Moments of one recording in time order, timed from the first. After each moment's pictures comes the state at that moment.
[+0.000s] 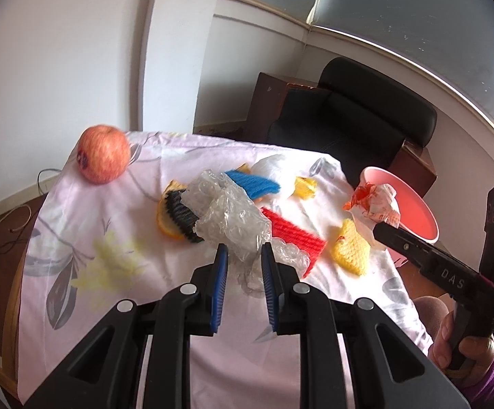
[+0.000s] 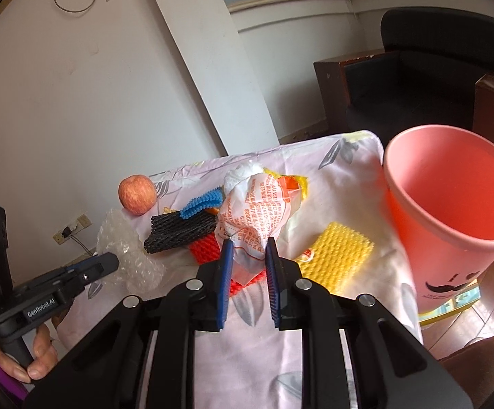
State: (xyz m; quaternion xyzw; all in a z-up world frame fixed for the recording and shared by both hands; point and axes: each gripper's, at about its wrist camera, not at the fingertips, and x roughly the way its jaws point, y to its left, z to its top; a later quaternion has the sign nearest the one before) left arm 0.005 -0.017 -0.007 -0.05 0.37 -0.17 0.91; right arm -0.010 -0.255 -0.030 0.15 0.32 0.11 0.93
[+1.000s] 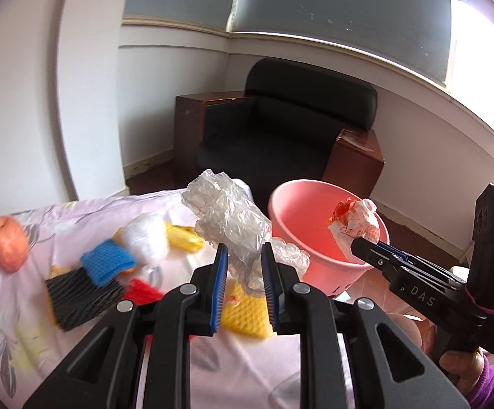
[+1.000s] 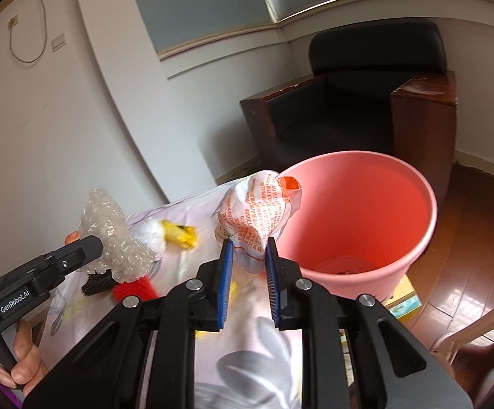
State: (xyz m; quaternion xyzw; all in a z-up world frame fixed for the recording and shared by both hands) left arm 0.027 -0.164 0.027 0.02 0.31 -0.28 0.91; right arm -0.036 -0.368 -0.027 0.19 0.26 -0.02 0.95
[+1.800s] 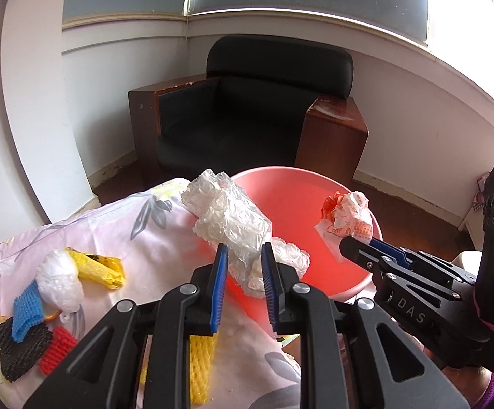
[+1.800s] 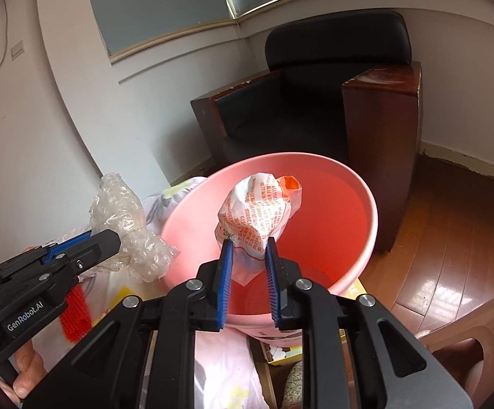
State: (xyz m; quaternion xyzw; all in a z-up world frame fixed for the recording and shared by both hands) left arm 0.064 -0.278 -0.002 0.08 0.33 -0.32 0.88; right arm -0.017 -0.431 -0.054 0.19 0.29 -0.09 0.93
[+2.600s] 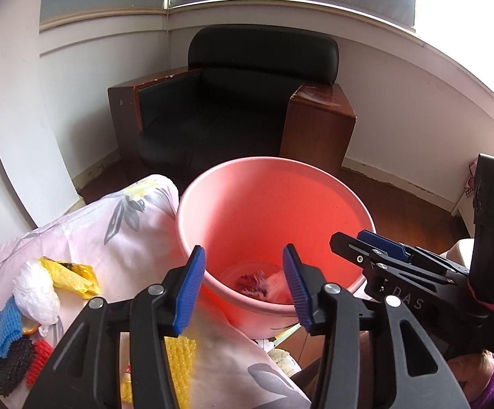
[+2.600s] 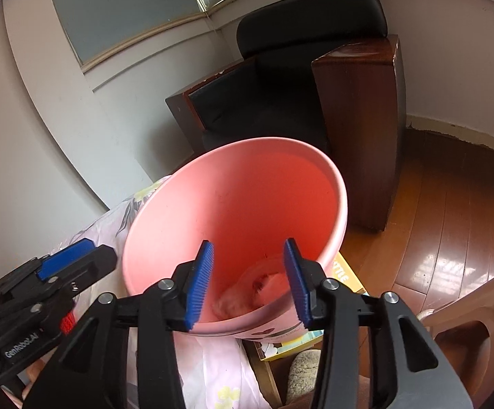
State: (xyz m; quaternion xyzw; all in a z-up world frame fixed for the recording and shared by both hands) left arm 0.069 -0.298 -0.012 0.10 0.34 -0.35 0.87; right arm -0.015 -0.459 -0.066 0.24 0.30 -0.12 0.91
